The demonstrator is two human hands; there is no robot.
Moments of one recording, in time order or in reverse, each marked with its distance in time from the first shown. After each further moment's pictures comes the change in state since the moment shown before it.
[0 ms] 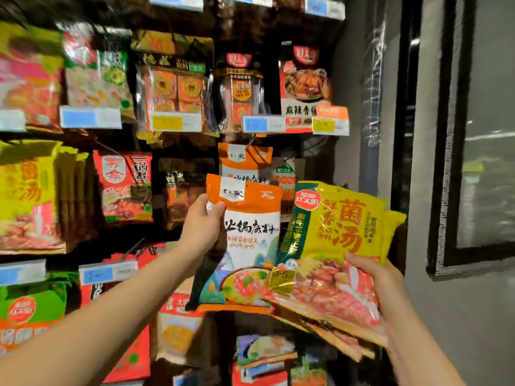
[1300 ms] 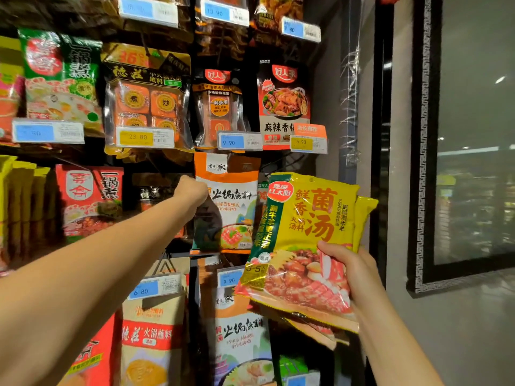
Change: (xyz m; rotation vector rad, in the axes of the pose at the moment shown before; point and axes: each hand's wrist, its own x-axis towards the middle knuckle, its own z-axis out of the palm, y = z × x) left_hand 0.121 0.047 0.039 0.236 0.148 -0.260; right_hand 0.030 -0.040 0.022 0.046 -0.018 -0.065
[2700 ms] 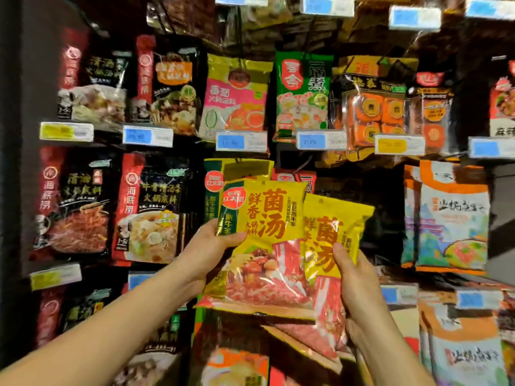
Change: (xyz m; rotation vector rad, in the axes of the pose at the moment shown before) left_hand -0.018 -0.198 -0.417 -0.276 -0.228 -0.047; right_hand -0.113 0.193 0.390 -0.030 -0.140 -0.030
